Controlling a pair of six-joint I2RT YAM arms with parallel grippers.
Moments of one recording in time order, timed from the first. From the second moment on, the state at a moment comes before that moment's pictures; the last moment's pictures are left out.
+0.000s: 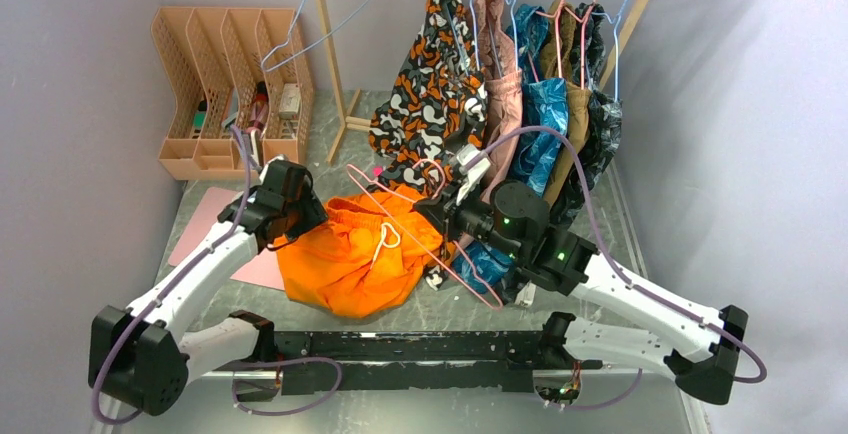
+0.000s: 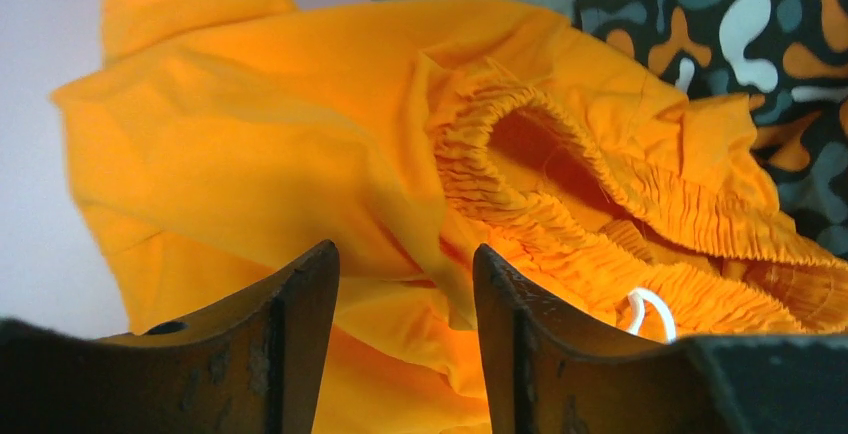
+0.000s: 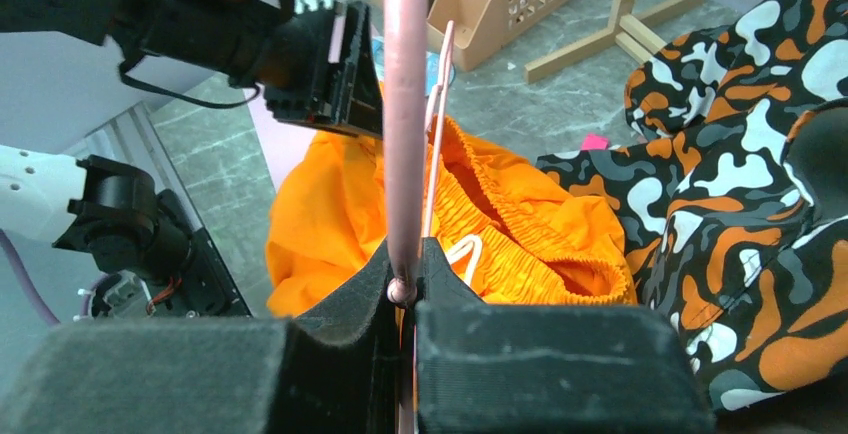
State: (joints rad) left arm -0.37 1.06 0.77 -0.61 -0.19 -0.84; right arm 1.00 0.94 0.90 -0.11 0.07 0.15
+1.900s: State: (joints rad) left arm -0.43 1.36 1.08 -0.96 -0.18 -1.09; right arm 1.00 0.88 0.86 -0.12 0.06 0.12
